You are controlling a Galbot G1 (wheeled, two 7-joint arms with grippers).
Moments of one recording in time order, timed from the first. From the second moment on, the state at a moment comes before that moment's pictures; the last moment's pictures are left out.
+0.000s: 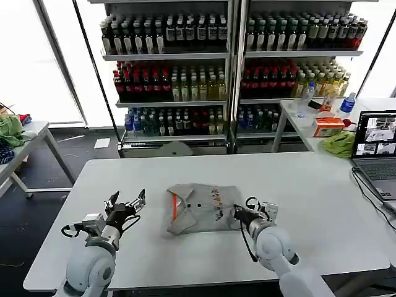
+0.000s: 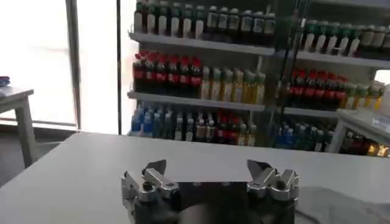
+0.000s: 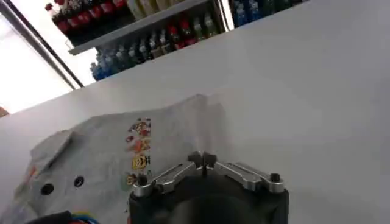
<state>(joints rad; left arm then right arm) 1.22 -1.16 -0.42 -2.02 -0.59 0.45 -0.32 -0.95 1.16 0.14 1.78 1.03 -0.58 0.54</state>
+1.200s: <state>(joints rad) 1.28 -1.19 -0.42 -2.04 -0.58 0.45 -0.32 -1.11 1.03 0.19 2.04 1.04 -0.59 0.49</state>
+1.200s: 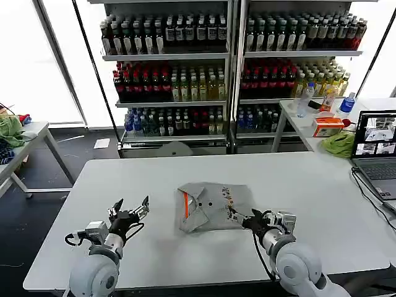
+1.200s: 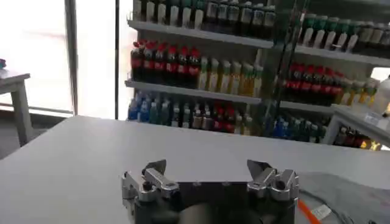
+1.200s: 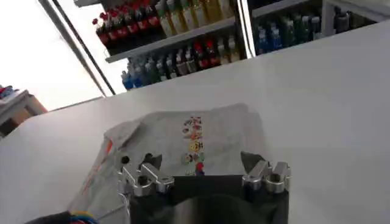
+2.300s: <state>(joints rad) 1.40 -1.30 -0.44 -2.21 -0.45 0.37 -0.27 -1.14 1.03 0.52 2.04 0.82 -0.58 0.45</state>
